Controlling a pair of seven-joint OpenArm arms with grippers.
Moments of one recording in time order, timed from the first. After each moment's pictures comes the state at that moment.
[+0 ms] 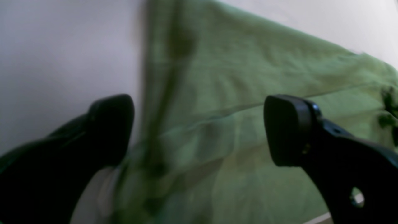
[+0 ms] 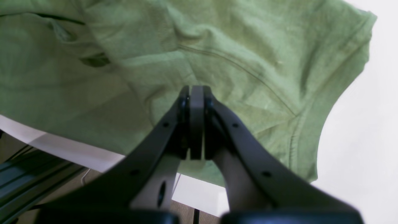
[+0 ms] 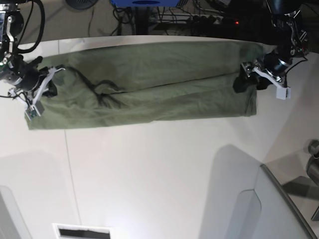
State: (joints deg) left arm 11.2 -16.4 -29.5 61.3 -33.9 -42.2 31.8; right arm -15.9 16.1 14.4 94.6 18.0 32.9 -48.6
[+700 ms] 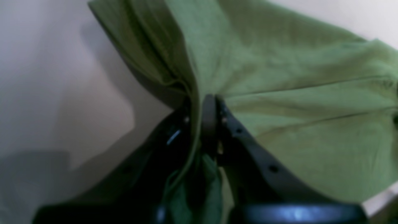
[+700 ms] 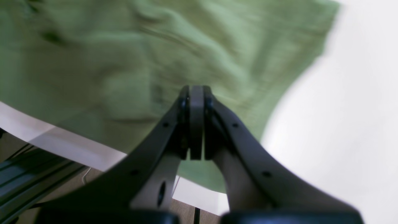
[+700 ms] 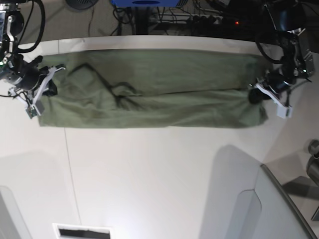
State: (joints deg) left arm 5.0 -20.9 -27.8 66.5 -29.9 -37.1 38.1; right arm -16.0 16.1 14.5 94.5 17.9 32.8 -48.8
